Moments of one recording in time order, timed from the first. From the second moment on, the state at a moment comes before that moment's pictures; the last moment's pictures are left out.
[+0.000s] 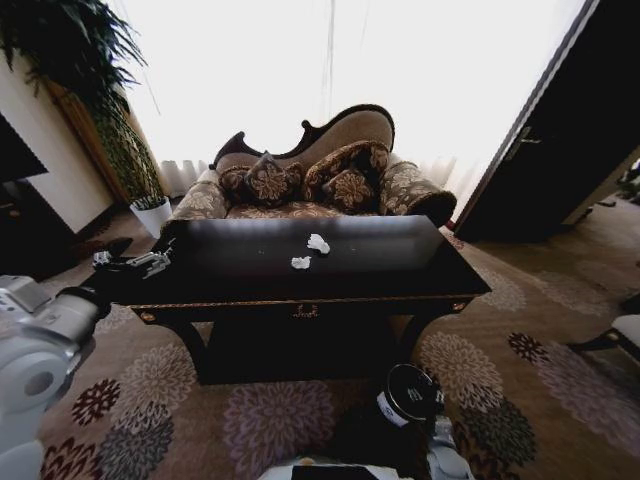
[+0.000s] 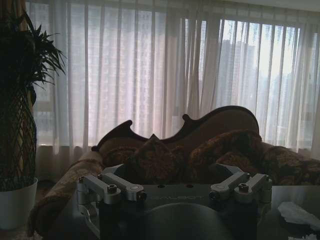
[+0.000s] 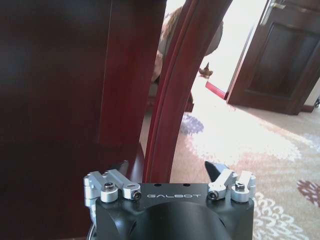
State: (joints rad) left arm 1.38 -0.92 -1.15 -2.36 -0.98 0.60 -0.07; right arm -1.36 1.30 0.61 1.02 0.16 0.50 0.10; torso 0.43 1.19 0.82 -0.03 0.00
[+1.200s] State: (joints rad) left arm 1.24 -0.93 -1.03 -2.30 -0.98 0.60 -0.07; right arm -1.91 1.10 0.84 2.25 0.42 0.35 0.10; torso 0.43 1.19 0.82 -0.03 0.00
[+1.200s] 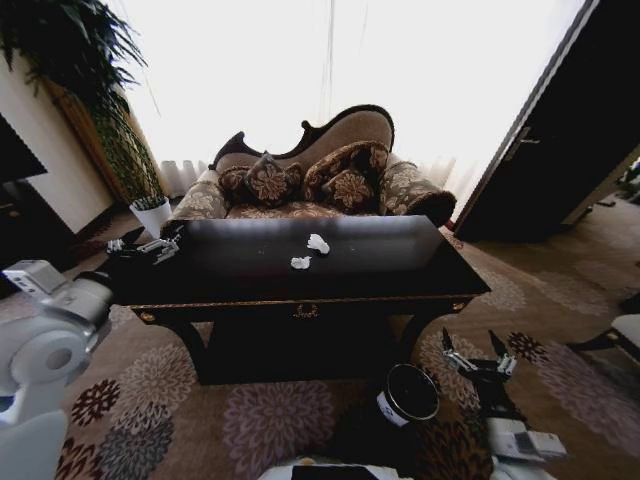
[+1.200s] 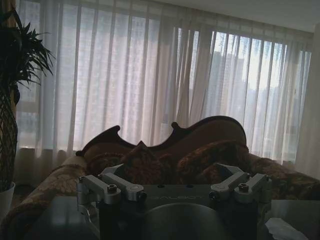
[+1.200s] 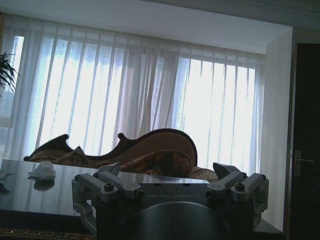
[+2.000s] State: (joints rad) left arm 1.20 -0.92 -0.91 -2.33 -0.96 0.61 -0.07; right arm -1.50 0.70 0.76 2.28 0.78 -0.01 0.23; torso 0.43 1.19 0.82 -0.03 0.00
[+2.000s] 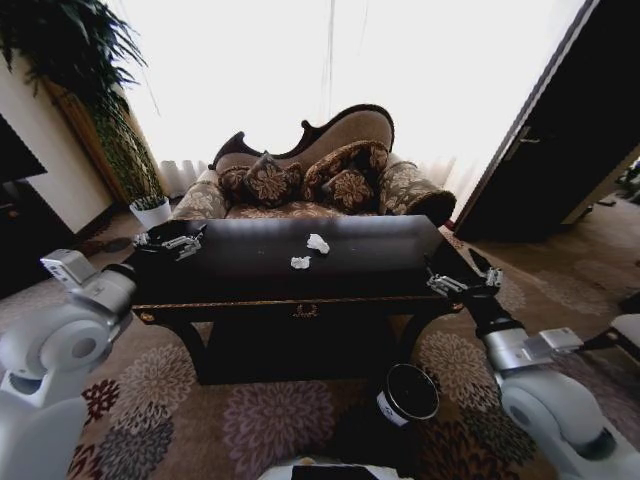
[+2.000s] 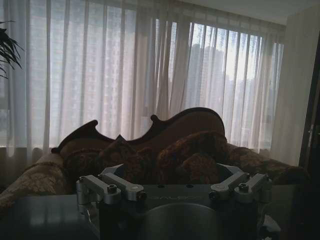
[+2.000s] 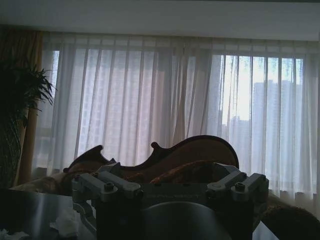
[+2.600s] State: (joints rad) left arm 1.28 -0.94 -0.98 -2.36 -0.93 0.62 -0.07; right arm -0.61 0.47 0.07 1.99 1.15 -0.14 0.22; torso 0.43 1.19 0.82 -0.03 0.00
